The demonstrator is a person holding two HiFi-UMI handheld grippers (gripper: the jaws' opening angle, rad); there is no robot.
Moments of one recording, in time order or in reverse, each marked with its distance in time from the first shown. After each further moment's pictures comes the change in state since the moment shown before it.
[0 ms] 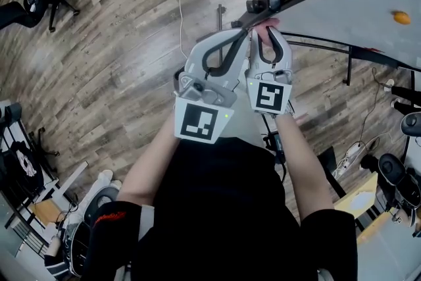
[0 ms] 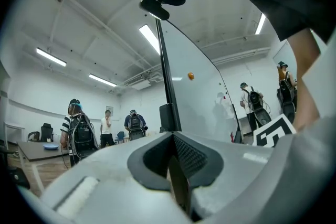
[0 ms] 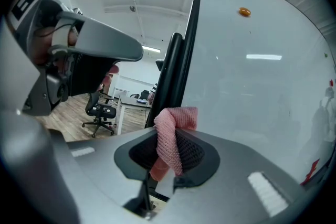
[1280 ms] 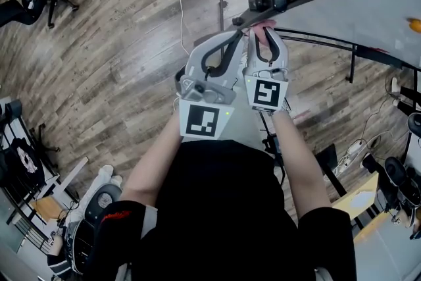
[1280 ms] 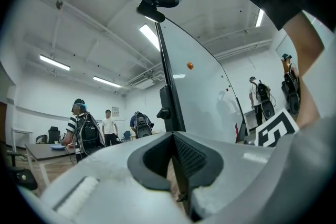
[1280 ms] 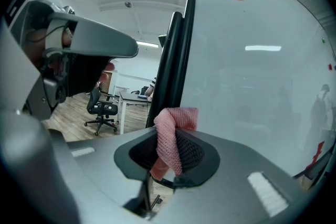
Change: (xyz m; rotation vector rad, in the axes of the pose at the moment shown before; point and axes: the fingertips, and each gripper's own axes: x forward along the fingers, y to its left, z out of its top) left arm -0.003 -0.003 -0.042 0.034 0.016 0.062; right arm 0.009 0.010 -0.046 0.058 0.043 0.009
